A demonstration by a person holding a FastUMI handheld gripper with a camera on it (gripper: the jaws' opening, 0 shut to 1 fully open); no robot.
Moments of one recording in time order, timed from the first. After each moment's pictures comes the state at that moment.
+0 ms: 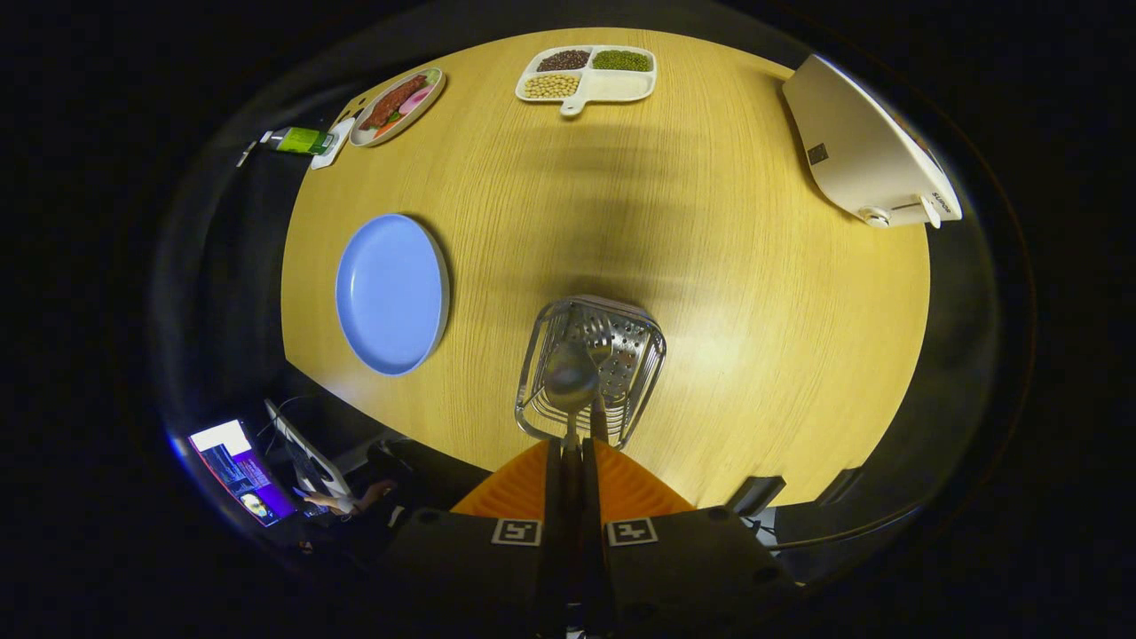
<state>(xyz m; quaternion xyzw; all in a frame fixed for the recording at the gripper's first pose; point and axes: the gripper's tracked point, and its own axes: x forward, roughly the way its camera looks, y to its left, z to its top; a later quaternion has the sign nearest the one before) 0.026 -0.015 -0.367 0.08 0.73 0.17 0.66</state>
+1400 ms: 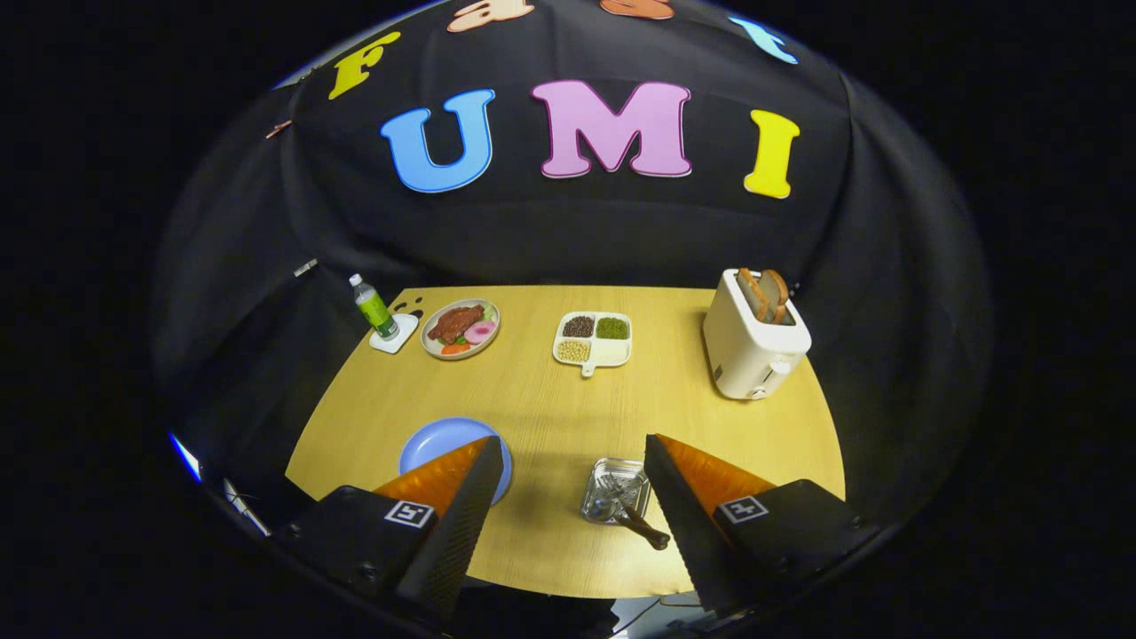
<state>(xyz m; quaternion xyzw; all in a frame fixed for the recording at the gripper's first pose) 0.055 -0.008 -0.186 0.08 0.32 0.08 0.94</state>
